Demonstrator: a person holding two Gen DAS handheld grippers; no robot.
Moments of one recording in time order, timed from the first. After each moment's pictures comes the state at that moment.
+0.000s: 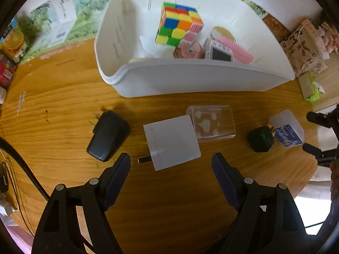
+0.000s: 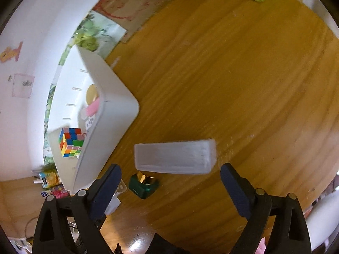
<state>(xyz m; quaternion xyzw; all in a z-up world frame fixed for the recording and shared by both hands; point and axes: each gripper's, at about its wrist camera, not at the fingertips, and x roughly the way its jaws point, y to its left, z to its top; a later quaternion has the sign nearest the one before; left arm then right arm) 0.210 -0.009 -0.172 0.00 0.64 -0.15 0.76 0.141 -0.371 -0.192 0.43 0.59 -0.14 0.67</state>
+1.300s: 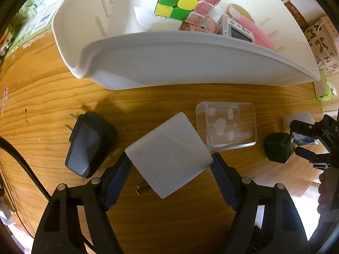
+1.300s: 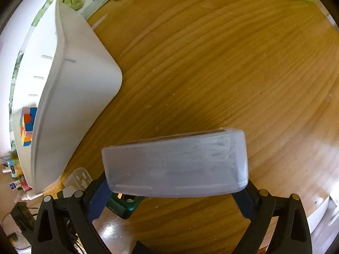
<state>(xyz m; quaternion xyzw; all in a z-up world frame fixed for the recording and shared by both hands) 0.260 -0.026 -0.213 0.00 0.69 -0.14 0.71 0.194 -0.335 -0.240 0.34 0.67 -0.15 0.64</state>
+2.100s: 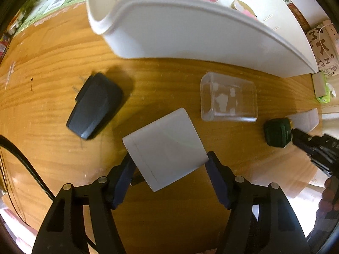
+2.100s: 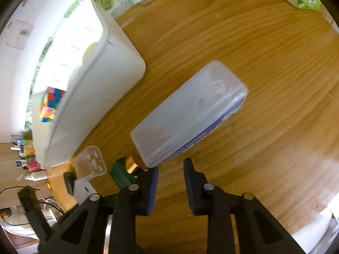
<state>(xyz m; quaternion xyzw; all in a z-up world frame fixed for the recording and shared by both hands) 0.204 -0.003 -0.203 -0.03 0.70 -0.12 0.70 0.164 -0.325 -0.200 0.34 0.63 -0.10 0.69</state>
